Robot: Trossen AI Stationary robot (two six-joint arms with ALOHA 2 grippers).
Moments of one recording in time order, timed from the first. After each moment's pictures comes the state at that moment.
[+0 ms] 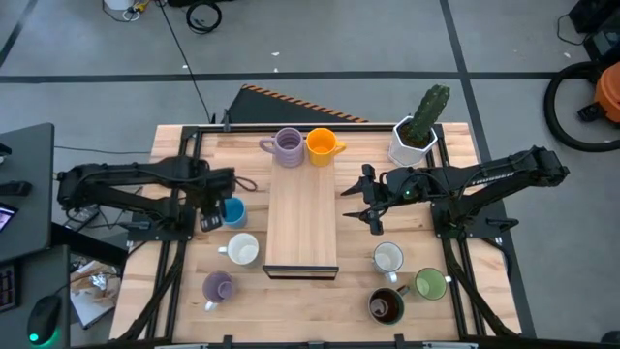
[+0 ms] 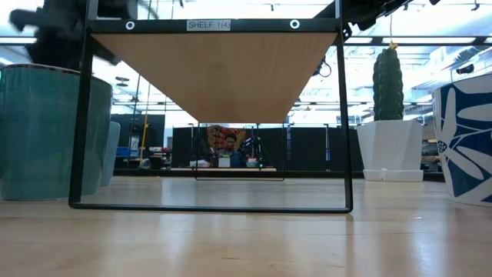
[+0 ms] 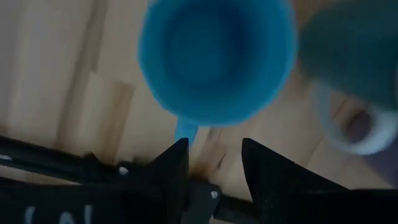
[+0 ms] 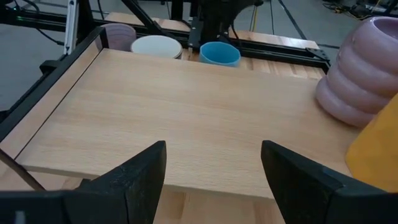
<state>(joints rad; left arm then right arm) 0.14 1.06 0.86 -1.29 0.06 -0.22 0.11 1.12 0.81 -0.13 0.08 -0.09</state>
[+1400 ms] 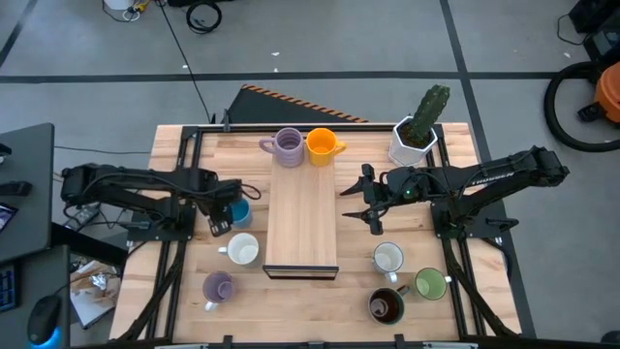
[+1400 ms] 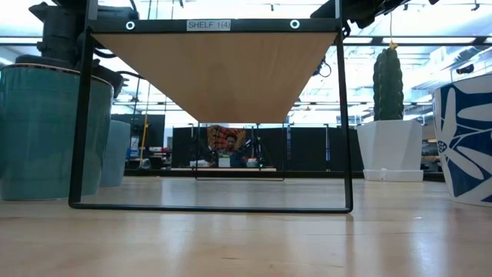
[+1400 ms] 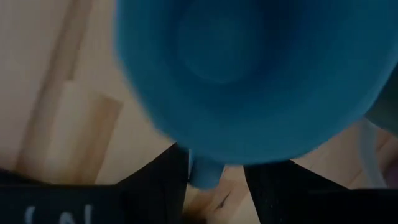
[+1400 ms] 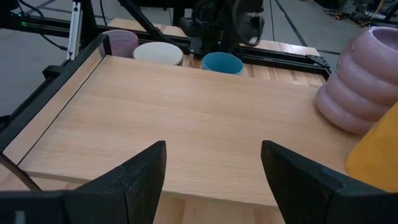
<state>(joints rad) 0.10 1.12 0.68 -1.04 0.03 -0.33 0.11 1.12 0.81 -0.11 0.08 -0.10</state>
